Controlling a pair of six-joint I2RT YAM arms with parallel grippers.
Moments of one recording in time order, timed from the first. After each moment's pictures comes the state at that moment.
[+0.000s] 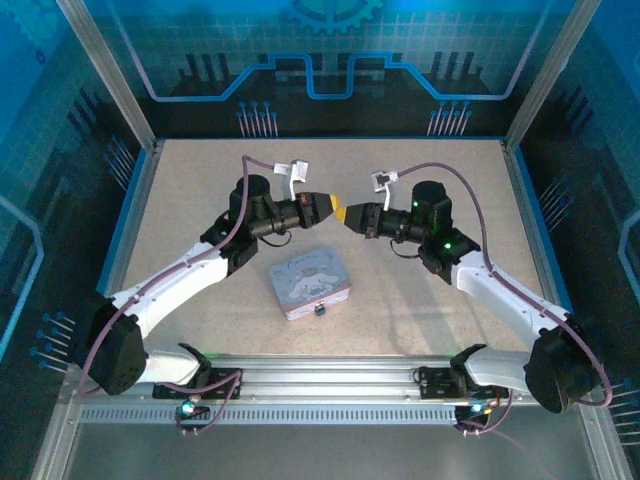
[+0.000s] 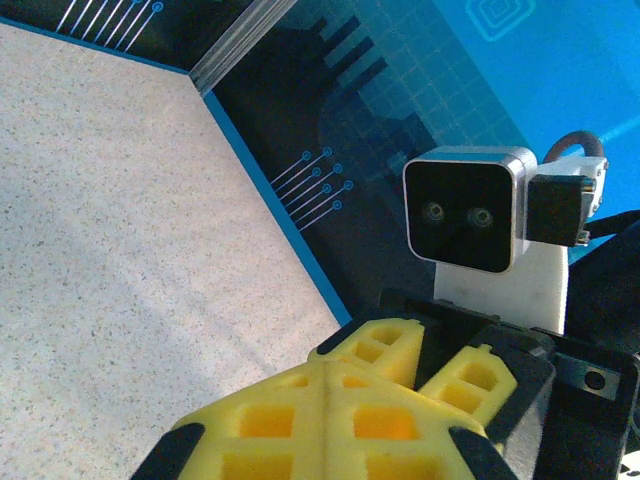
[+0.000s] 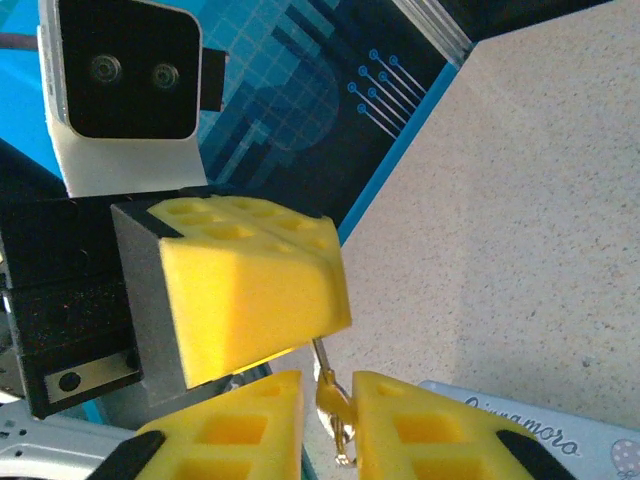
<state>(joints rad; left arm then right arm) -0.54 1.34 0.98 0.21 0.51 -0.79 0.48 1.23 0.87 0.15 -0.66 0.73</state>
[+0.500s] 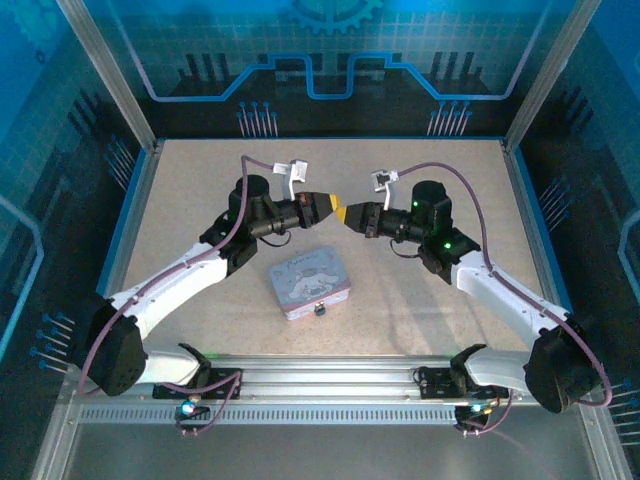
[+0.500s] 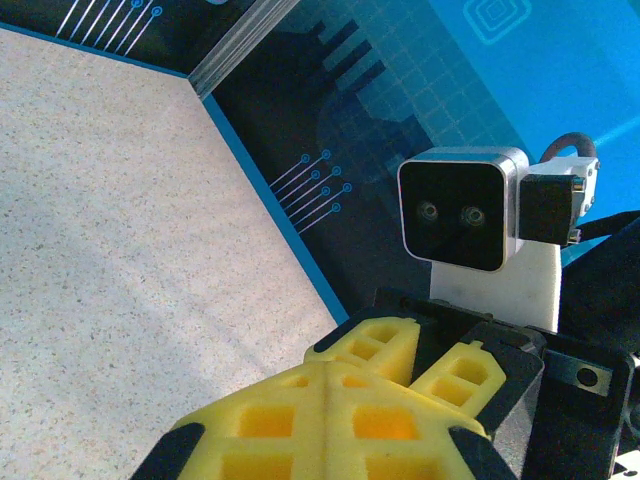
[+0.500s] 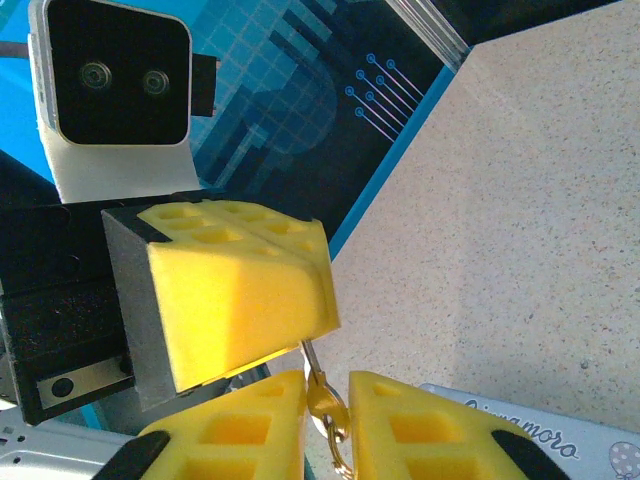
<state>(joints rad) -0.54 1.33 0.98 0.21 0.51 -0.79 0.48 1.23 0.88 0.15 -0.66 0.73</state>
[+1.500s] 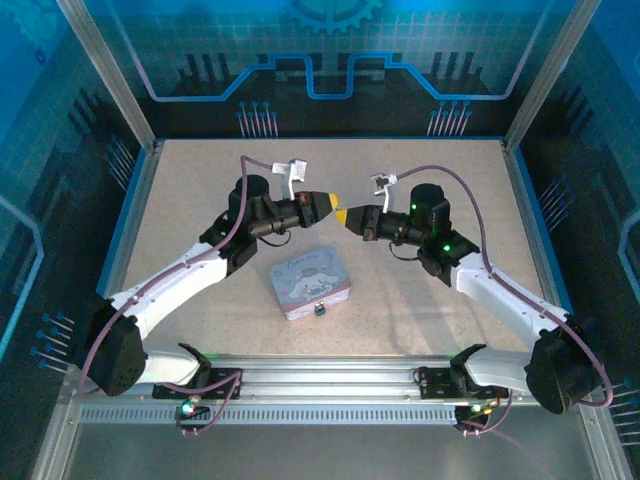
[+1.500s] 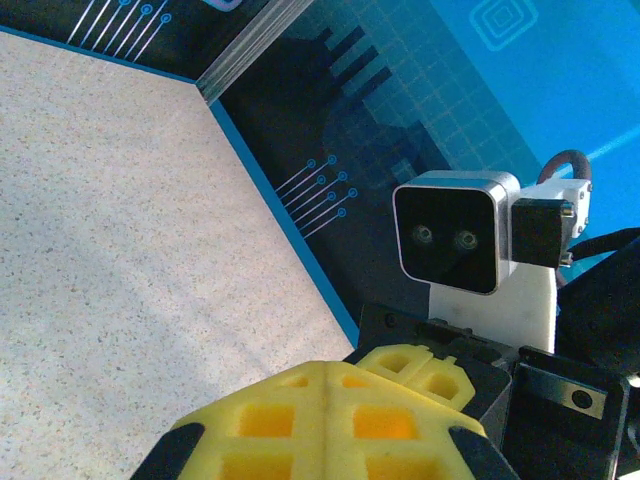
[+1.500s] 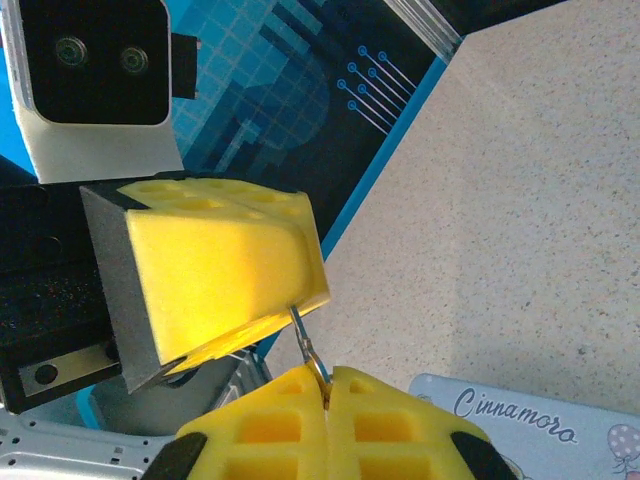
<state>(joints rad) -0.54 1.33 0.98 0.21 0.49 -0.79 0.49 1.22 0.86 0.14 -0.64 0.74</state>
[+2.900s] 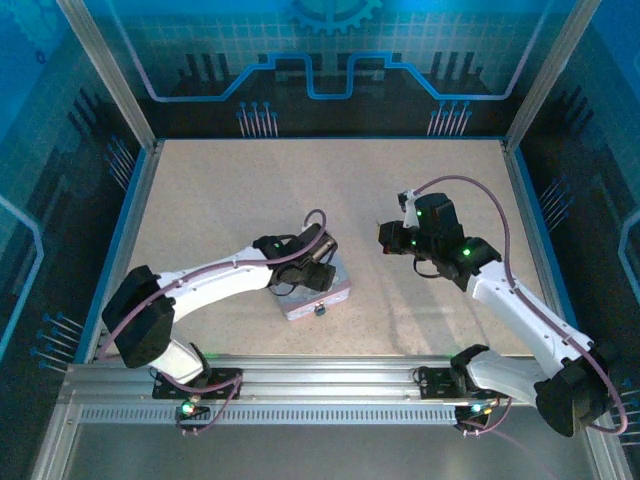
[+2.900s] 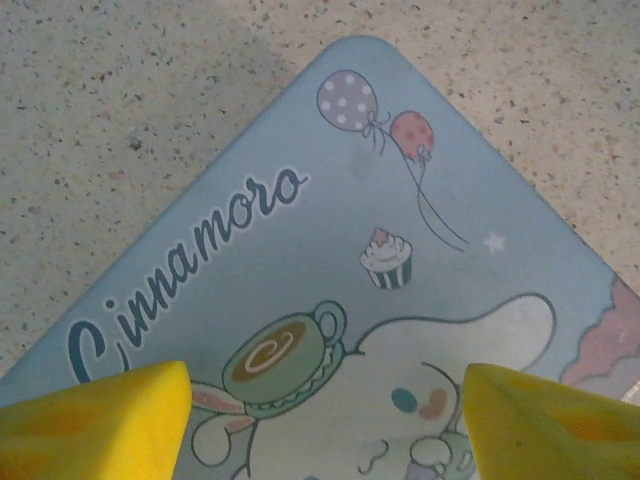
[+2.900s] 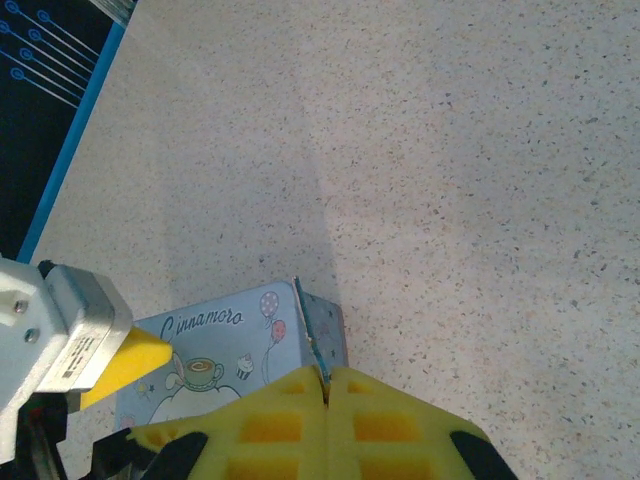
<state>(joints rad) -0.84 1.55 1.09 -0.69 -0.20 -0.50 0.46 1.10 0.91 -0.47 -0.17 0.51</state>
